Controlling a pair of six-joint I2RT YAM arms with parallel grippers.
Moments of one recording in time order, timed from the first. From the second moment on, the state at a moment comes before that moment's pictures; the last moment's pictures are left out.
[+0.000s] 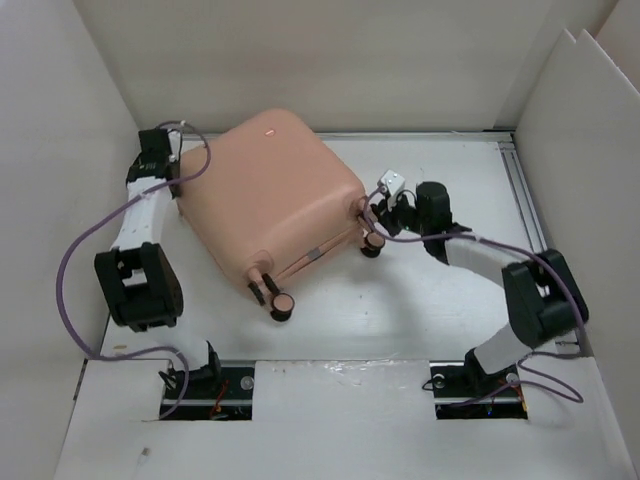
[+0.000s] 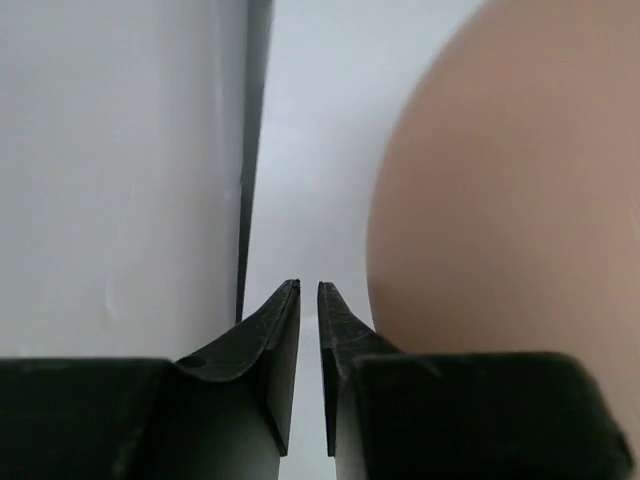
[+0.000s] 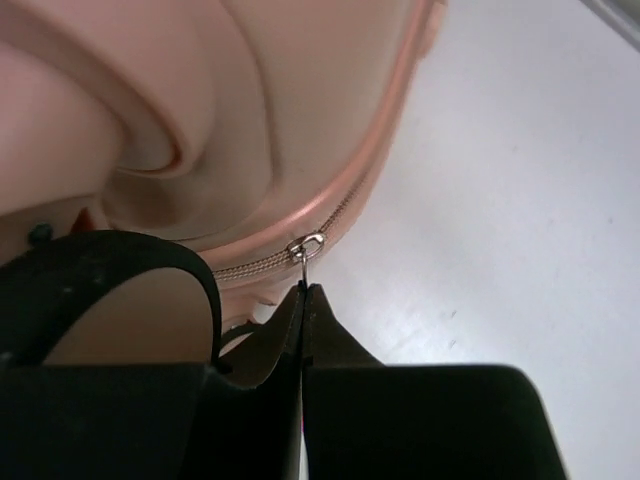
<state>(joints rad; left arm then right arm) 0.18 1.65 1.40 -0.59 -0.26 0.24 0.36 1.62 0.89 0.34 -0.50 -0.28</state>
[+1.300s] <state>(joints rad) -0.49 1.29 1.30 -1.15 0.40 0.65 0.83 1.51 0.76 0.38 -0.40 0.07</state>
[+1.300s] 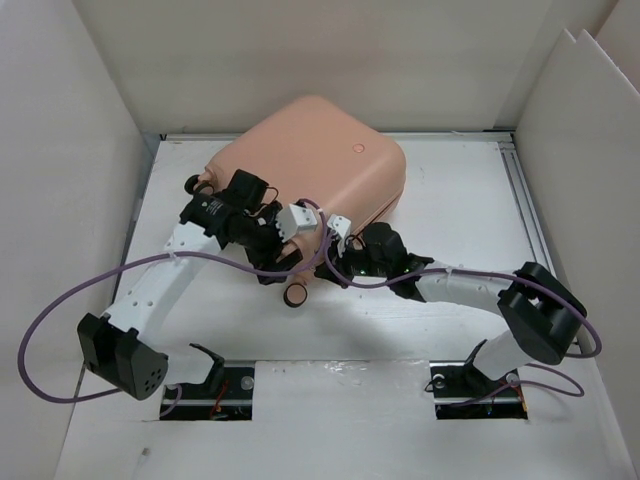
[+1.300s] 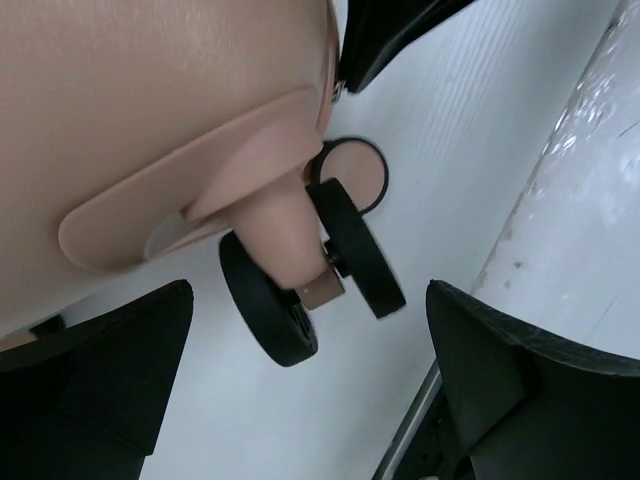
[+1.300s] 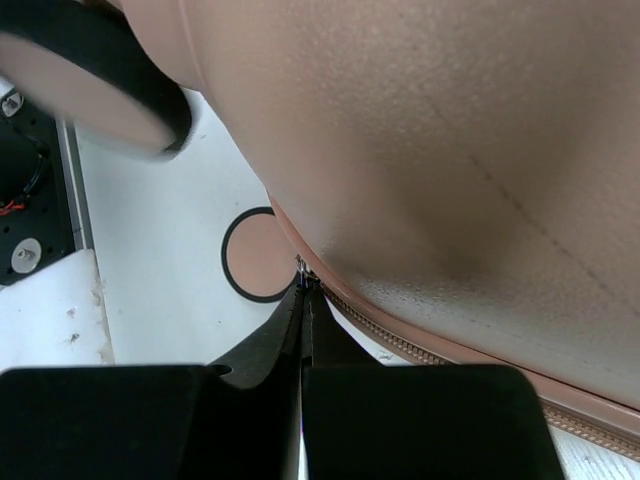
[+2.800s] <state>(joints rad) -0.54 1.27 1.11 -0.86 0.17 0.34 0.53 1.40 0.75 0.25 -0.02 -0.06</state>
